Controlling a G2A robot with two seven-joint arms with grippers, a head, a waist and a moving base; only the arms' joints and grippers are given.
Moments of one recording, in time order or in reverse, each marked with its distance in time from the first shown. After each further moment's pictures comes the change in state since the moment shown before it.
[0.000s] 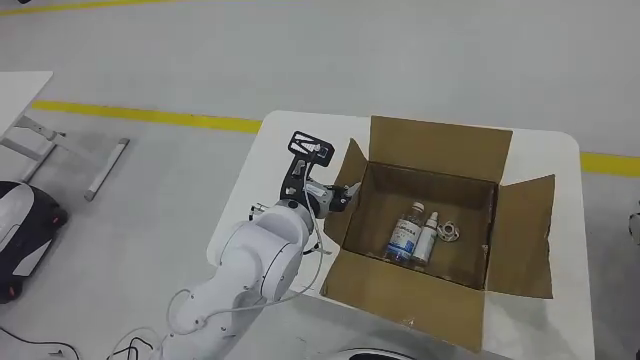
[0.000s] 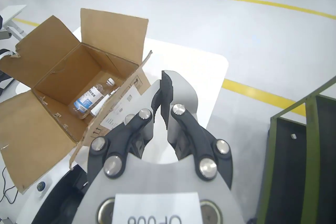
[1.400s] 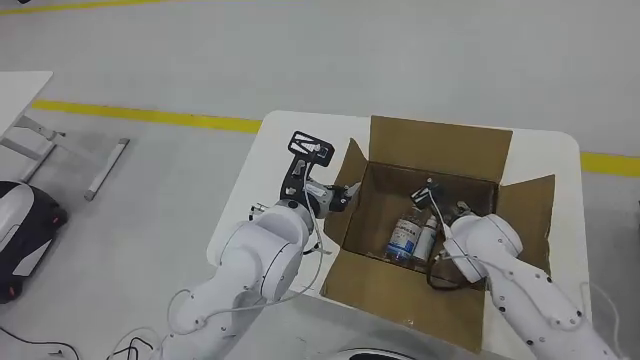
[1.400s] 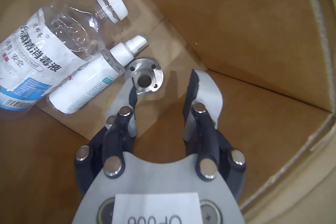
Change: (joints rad) left arm 0.000 0.000 0.000 0.000 0.000 0.000 0.000; right arm 0.773 -0.174 -1.311 0.645 -0.611 0.507 0.387
